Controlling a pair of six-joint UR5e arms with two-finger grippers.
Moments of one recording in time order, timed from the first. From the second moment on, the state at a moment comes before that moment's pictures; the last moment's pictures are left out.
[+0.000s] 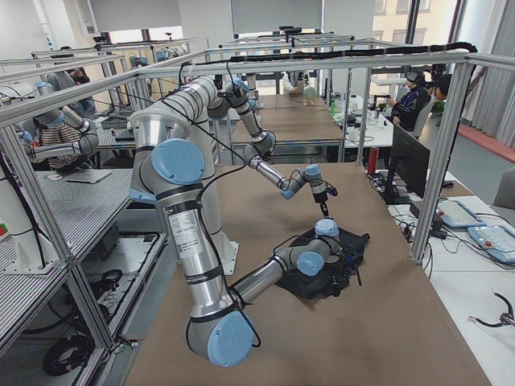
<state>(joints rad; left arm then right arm) -0.85 -2.14 -1.33 -2.27 -1.95 -1.17 0.88 -1.16 1.72 -1.33 2.03 0.99</state>
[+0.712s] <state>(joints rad) -0.93 -2.70 -0.64 -2.26 -1.90 -1.05 0.88 -1.16 1.72 -1.33 2.03 1.00</state>
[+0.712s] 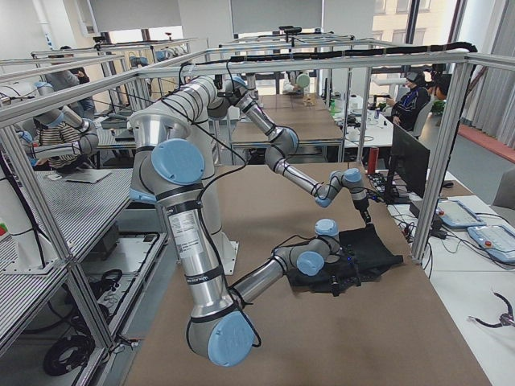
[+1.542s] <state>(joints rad) -1.02 -2.61 -0.80 -2.26 -2.01 -0.78 0.83 -1.11 1.67 -1.33 2.01 1.09</state>
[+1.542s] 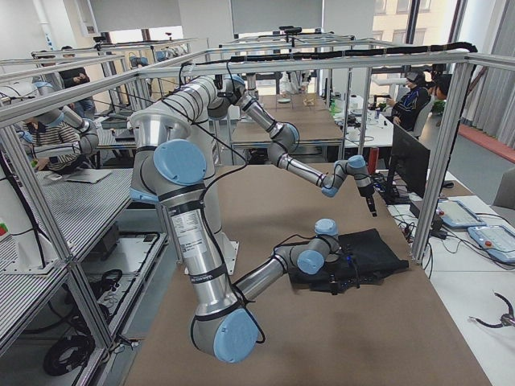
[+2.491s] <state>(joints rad) -1.01 -2.58 -0.83 -2.26 -2.02 -0.79 0.63 -1.10 1.53 -1.01 1.74 1.70</state>
